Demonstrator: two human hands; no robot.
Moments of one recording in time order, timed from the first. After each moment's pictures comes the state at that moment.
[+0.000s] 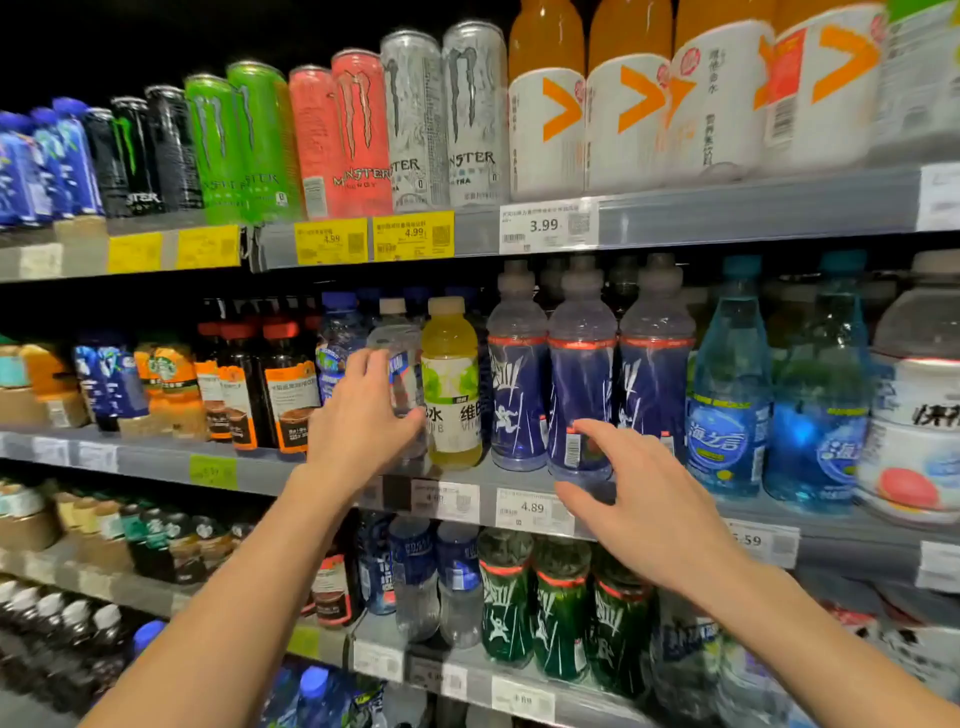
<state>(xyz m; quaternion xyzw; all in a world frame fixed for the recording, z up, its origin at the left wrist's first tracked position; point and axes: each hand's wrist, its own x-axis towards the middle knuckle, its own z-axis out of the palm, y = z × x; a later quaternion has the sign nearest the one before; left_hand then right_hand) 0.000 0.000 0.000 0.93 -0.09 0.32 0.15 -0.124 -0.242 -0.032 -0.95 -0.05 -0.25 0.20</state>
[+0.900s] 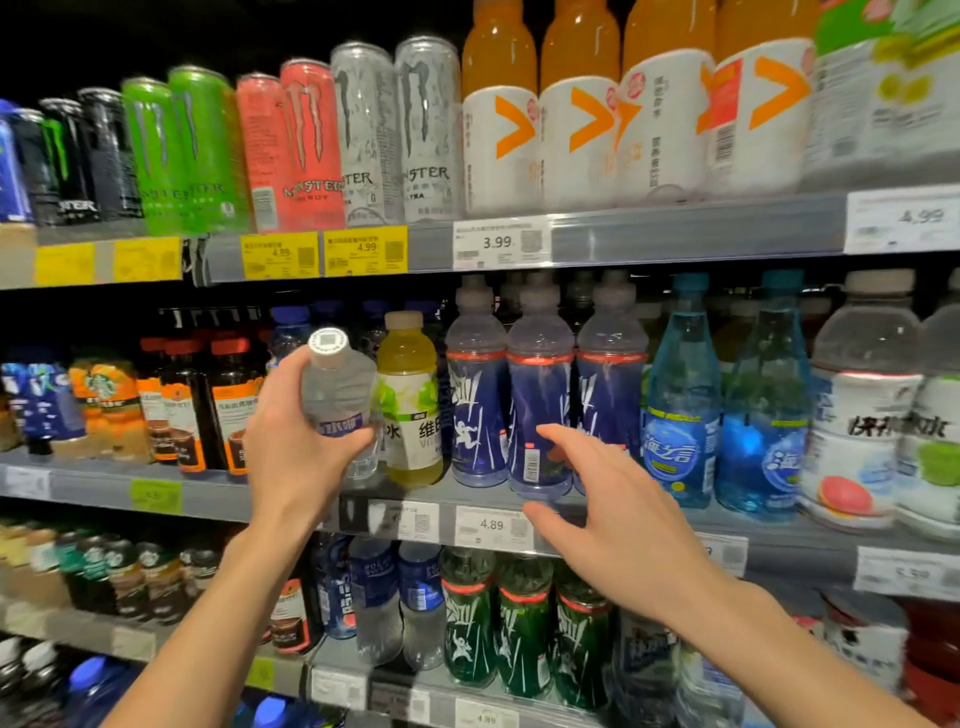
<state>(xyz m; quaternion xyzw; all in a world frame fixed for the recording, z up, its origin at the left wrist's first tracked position) -0.021 -0.001 -0.010 0.77 -0.13 0.47 0.41 -0.129 -0.253 -0.030 -0.93 -0.10 -0.27 0.21</state>
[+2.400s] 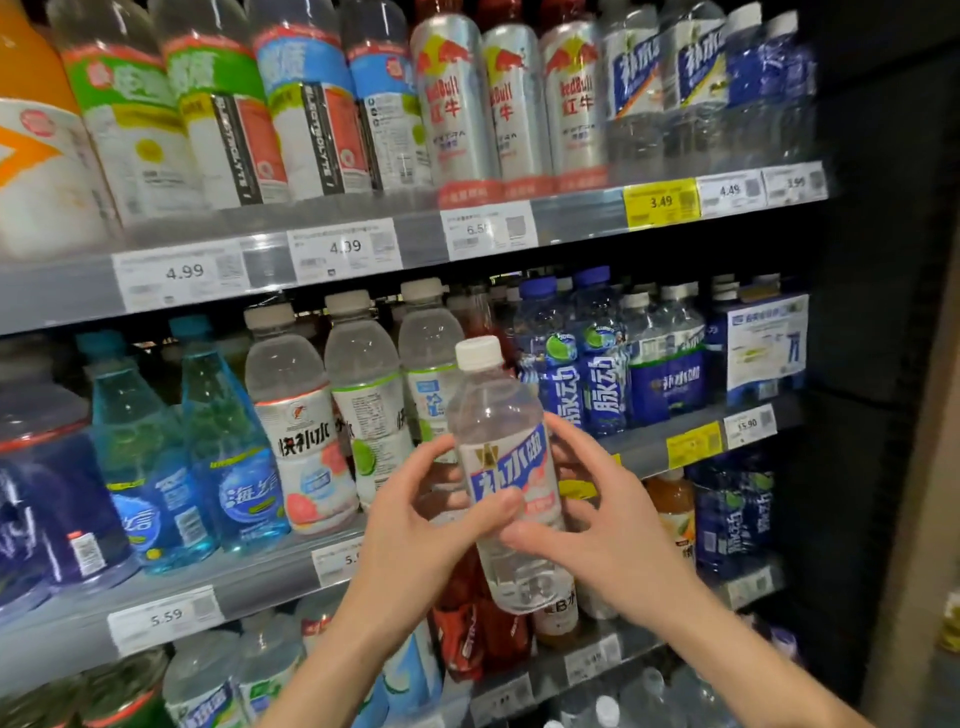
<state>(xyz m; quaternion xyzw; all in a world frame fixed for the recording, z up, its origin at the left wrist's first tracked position) -0.248 -0.455 -0.032 0.66 -0.40 -0.05 0.63 -0.352 -0.592 -0.053 -0.77 0.05 -0.35 0.53</state>
